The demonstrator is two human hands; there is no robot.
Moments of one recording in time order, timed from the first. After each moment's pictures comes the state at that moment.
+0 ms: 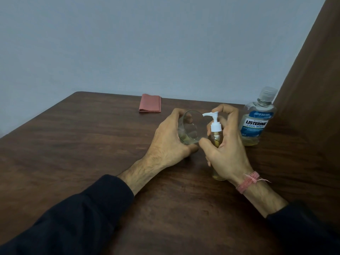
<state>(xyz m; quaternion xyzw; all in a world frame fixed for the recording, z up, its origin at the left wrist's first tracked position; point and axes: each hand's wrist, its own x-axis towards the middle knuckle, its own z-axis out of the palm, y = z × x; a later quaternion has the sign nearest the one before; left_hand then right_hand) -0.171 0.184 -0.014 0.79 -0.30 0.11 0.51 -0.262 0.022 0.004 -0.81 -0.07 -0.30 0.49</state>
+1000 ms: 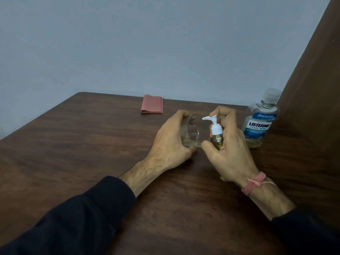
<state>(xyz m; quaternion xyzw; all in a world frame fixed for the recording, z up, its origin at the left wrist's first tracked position) -0.172 0.186 -0.013 0.81 -0.31 0.10 0.48 -0.256 0.016 0.003 -0.85 -0.12 -0.33 0.39</state>
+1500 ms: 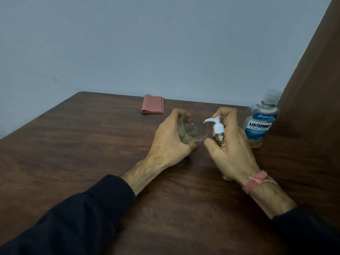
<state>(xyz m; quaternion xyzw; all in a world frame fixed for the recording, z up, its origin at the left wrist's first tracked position) -0.170 0.186 -0.014 0.79 -0.29 0.10 0.54 -0.255 0.011 0.004 -0.86 -0.09 -0.33 0.37</state>
